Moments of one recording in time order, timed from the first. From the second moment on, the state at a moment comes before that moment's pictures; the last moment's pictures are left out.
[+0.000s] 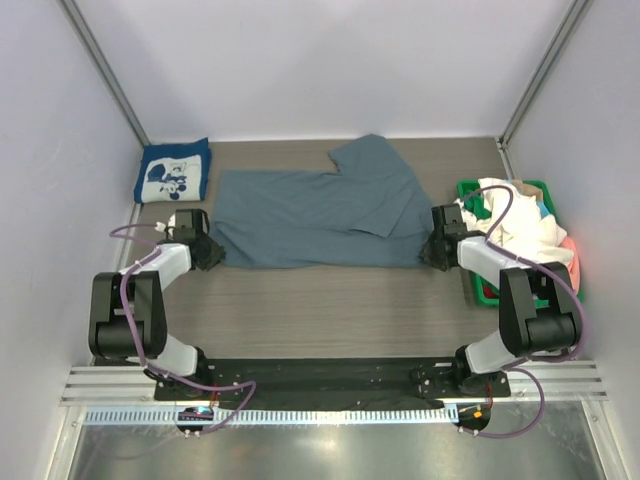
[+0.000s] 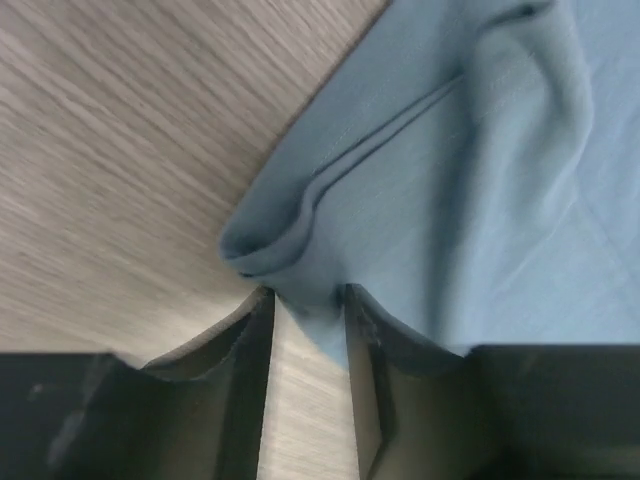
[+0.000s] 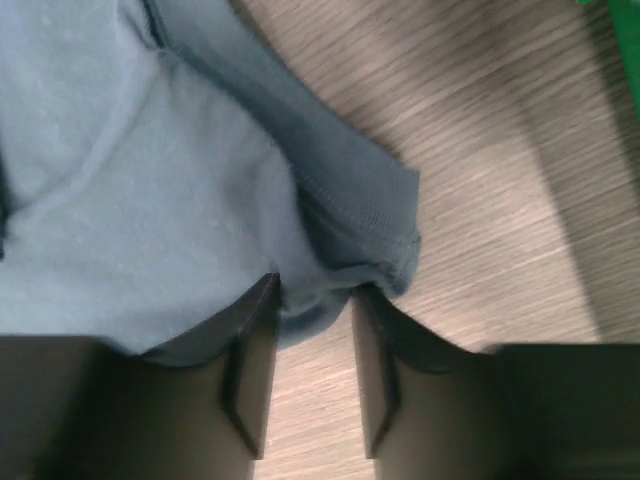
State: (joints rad) left arm 0.02 1.49 0.72 -0.22 -0.07 -0.78; right arm 0.13 1.49 0.75 -0.31 0.18 0.65
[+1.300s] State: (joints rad) left arm 0.12 0.78 0.61 -0.75 -0.06 -0.87; right arm 0.10 0.92 0.53 -0.57 0.06 0.76
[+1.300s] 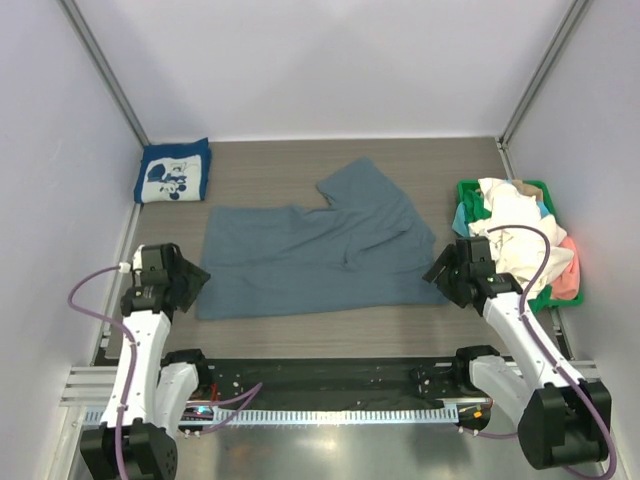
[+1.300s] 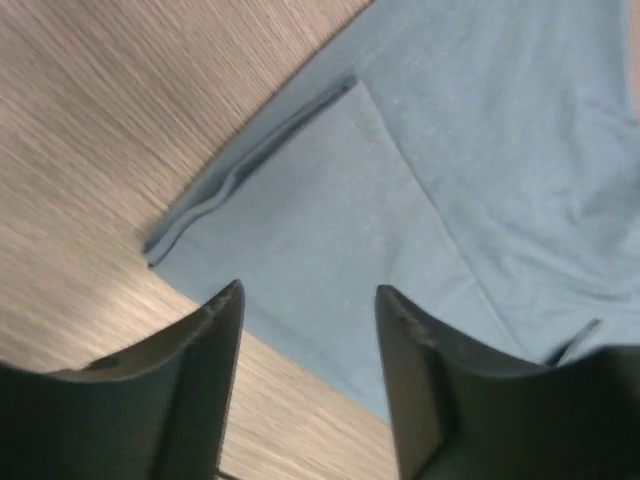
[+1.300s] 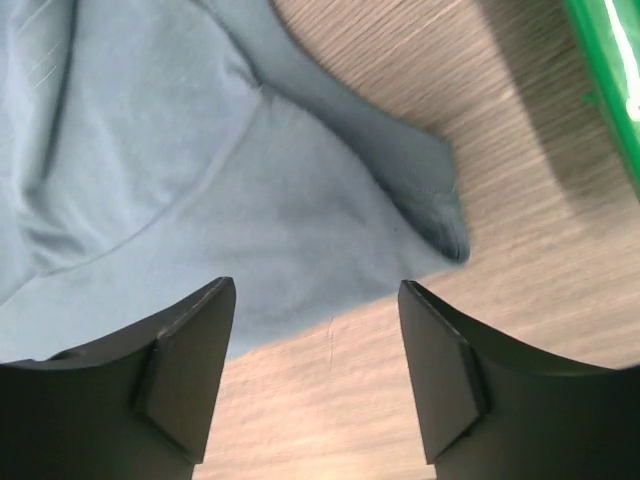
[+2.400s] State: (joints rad) left arm 0.12 0.86 0.88 -0.76 0.10 -0.44; right arm 0.25 2.69 2.52 -0.60 0.07 0.34
